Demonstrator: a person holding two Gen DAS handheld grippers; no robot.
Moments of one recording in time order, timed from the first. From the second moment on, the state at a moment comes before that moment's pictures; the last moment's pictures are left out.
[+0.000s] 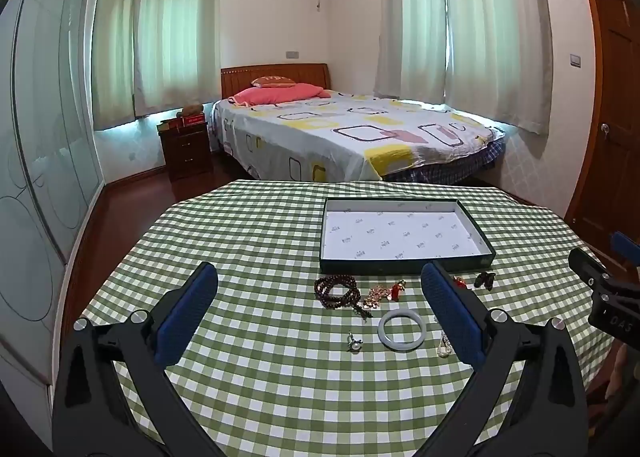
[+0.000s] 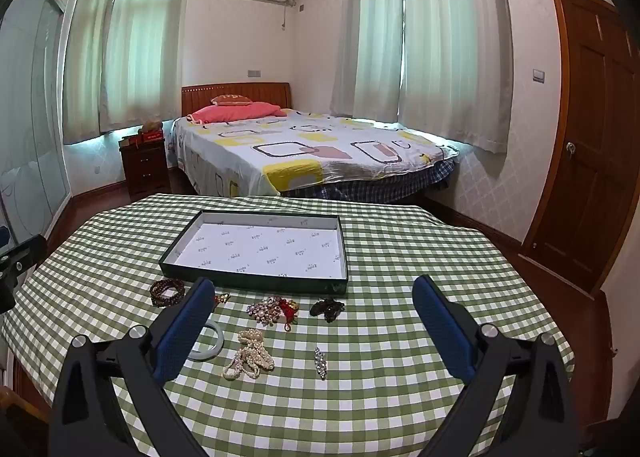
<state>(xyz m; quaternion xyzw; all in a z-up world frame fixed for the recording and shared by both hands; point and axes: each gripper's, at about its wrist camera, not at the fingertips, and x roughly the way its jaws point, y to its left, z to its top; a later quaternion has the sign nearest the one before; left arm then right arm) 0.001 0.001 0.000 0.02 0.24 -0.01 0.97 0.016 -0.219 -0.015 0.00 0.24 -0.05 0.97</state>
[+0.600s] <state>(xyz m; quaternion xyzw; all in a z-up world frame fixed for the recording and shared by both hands) -0.001 0.001 -0.002 0.01 0.24 0.00 0.97 0.018 -0.220 -0.010 0.00 0.24 -0.05 0.97</state>
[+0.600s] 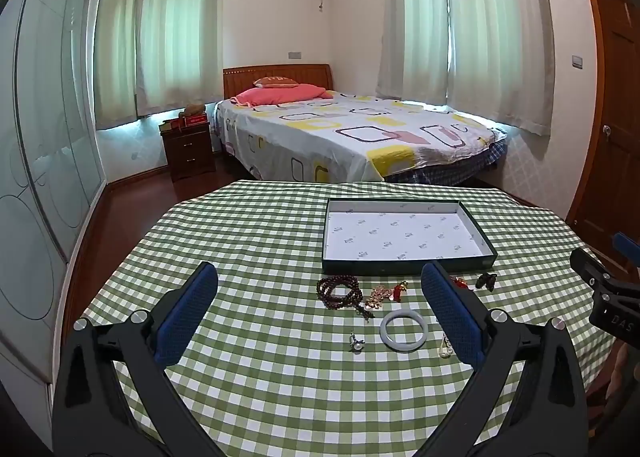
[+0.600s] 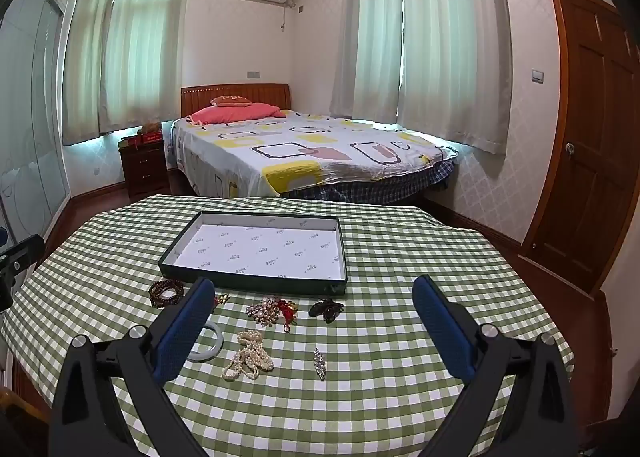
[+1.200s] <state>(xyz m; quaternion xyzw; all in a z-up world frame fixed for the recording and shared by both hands) -0.001 0.001 0.001 0.01 0.24 -0.01 0.97 0.018 -0.219 -0.010 0.00 0.24 -0.05 0.97</state>
